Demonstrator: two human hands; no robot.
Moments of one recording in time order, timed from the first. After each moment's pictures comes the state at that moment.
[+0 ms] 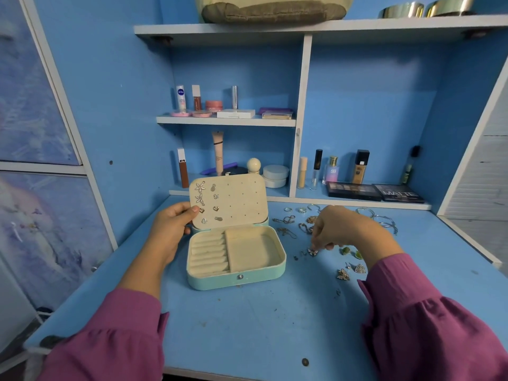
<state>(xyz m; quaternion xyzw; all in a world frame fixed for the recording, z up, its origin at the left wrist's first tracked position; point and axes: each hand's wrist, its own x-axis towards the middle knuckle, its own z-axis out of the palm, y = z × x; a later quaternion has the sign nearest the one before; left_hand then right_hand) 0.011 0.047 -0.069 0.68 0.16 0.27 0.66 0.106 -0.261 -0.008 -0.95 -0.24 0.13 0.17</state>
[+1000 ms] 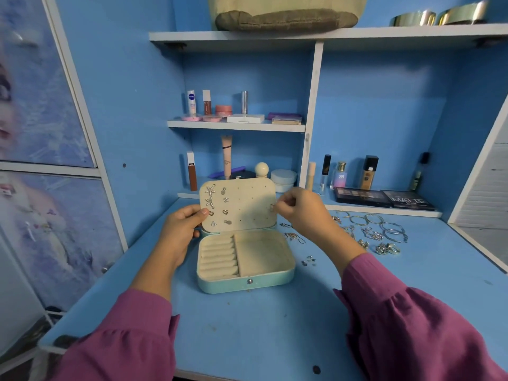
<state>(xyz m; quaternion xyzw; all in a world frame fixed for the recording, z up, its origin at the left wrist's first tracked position) 0.013 0.048 -0.070 0.66 0.15 0.27 0.69 0.080 -0.189 -0.001 -0.86 -0.29 -0.07 0.42</state>
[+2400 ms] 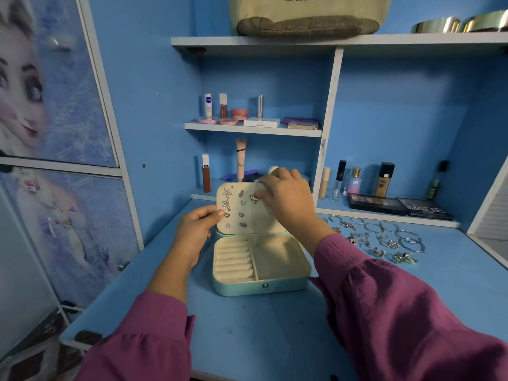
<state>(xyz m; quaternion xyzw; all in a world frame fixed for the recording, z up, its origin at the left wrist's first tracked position) -0.005 0.034 -0.054 0.68 0.15 0.29 0.66 0.094 -0.126 0.010 -0.88 -0.36 -0.27 0.16</state>
